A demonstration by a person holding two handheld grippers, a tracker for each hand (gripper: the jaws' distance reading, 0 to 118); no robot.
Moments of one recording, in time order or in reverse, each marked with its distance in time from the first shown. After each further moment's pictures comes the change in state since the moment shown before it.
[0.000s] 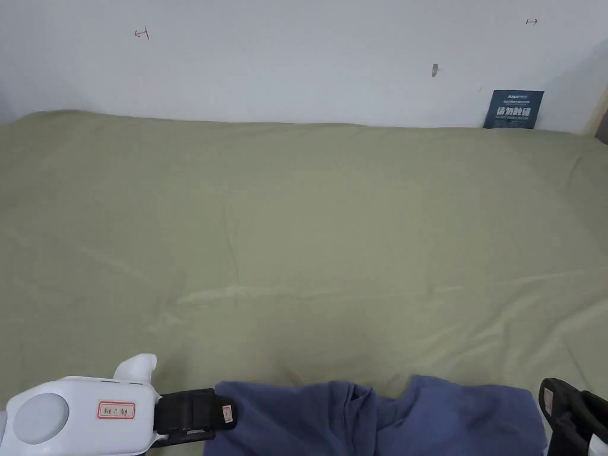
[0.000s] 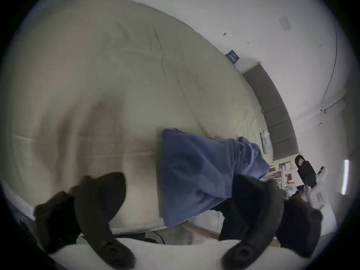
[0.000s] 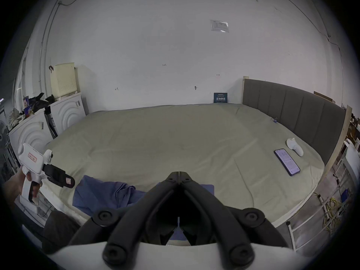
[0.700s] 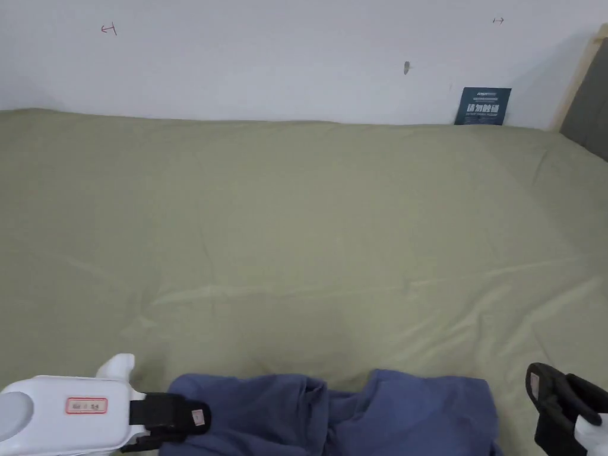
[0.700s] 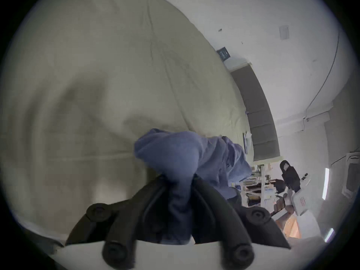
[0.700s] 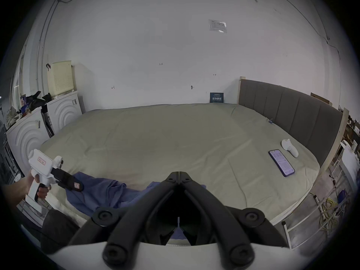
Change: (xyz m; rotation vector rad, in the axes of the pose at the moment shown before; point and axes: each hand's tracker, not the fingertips) left arm -0.002 0.006 0.015 0.014 -0.092 0.048; right arm 0.007 0.011 0.004 0.006 -0.023 0.003
